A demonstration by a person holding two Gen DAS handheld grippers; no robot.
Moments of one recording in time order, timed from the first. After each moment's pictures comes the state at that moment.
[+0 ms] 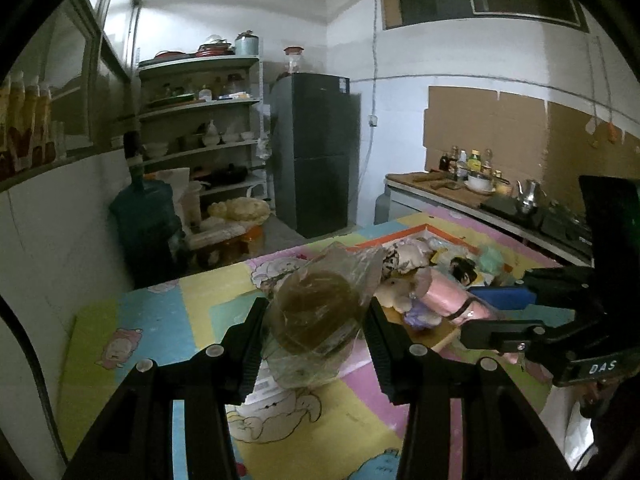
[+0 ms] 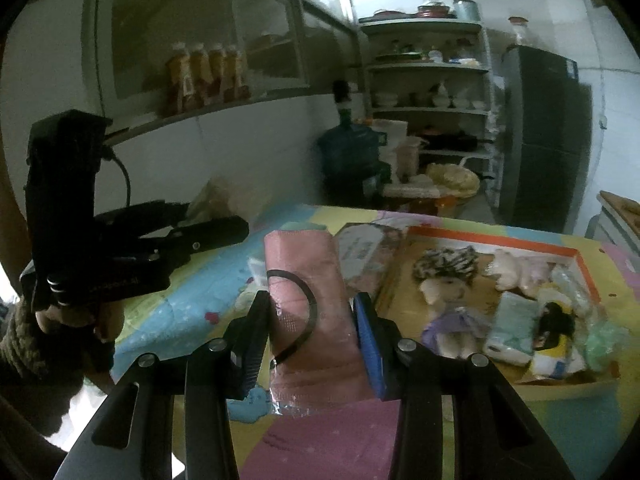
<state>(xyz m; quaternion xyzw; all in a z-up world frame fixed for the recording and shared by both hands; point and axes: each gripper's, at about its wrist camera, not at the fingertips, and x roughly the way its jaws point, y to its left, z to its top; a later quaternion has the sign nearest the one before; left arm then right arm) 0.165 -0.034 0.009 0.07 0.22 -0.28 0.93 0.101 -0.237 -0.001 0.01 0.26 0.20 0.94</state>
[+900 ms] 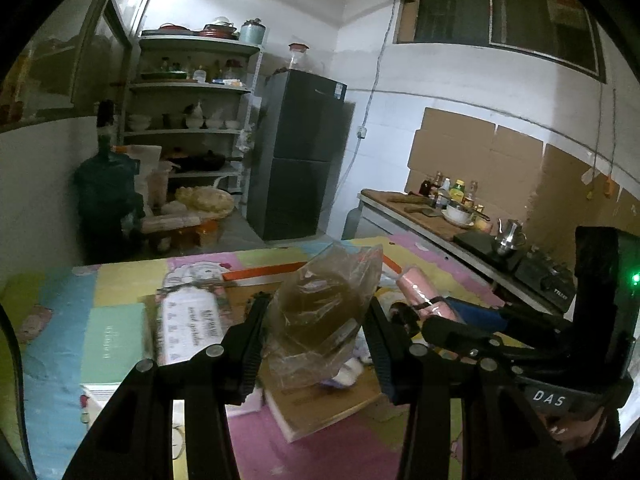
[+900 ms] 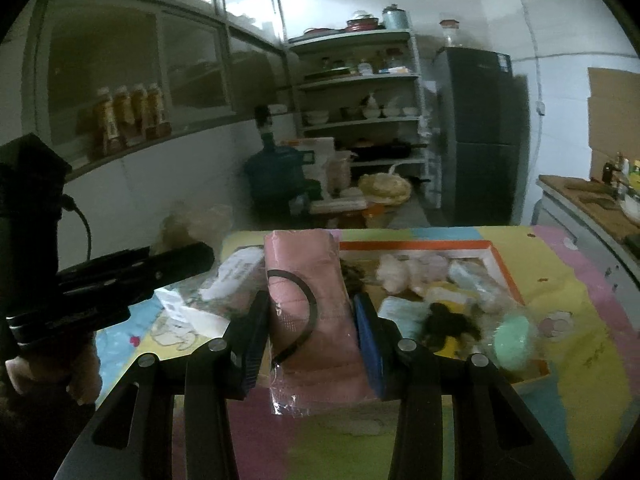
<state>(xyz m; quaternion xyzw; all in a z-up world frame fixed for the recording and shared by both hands) 0.179 -0.131 -0.002 -0.02 0.25 -0.32 0.92 0.106 -0.334 -0.001 0.05 0.24 0.09 0.97</state>
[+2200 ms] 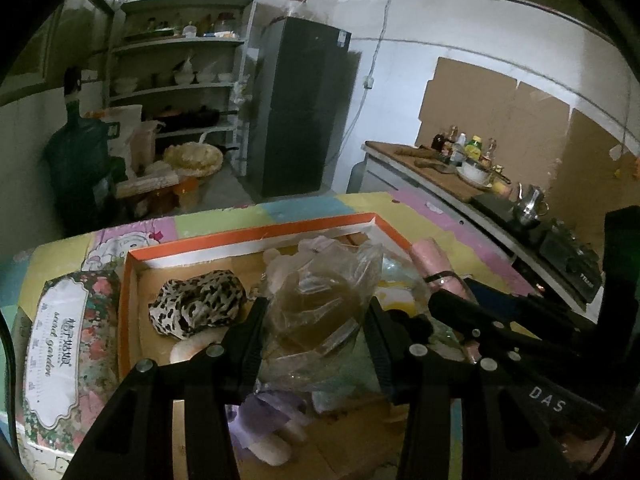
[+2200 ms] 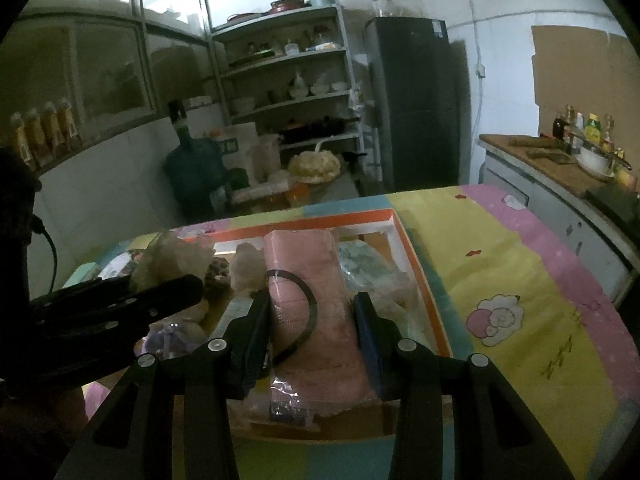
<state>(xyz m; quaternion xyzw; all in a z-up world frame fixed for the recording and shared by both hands) 0.240 -0.256 -0.057 0.01 0.33 -0.29 0.90 0.166 -0.445 -0.045 0.09 0.28 -0.01 0.96</state>
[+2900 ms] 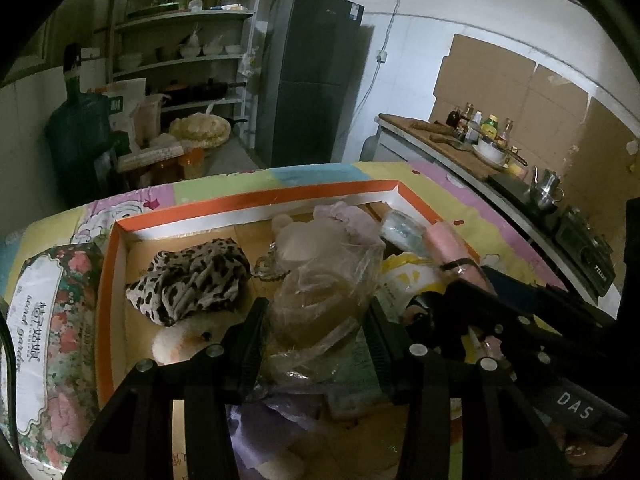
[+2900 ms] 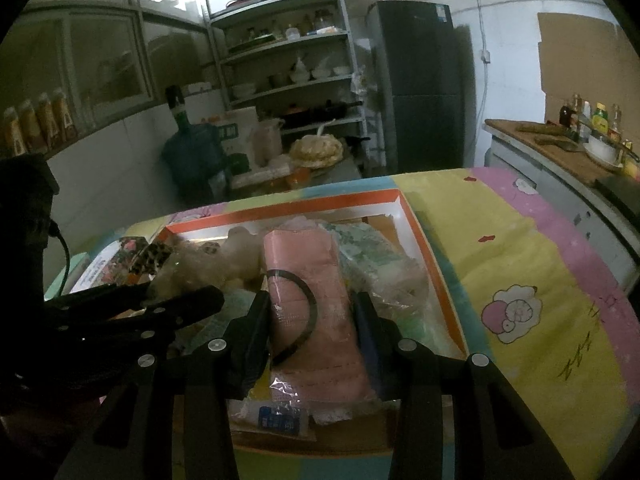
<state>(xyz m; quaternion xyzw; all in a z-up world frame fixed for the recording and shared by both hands) 0.262 -0.263 -0.084 0.02 0.38 -0.28 0.88 0.186 -0.449 -0.062 0.09 0.31 0.00 0.95</state>
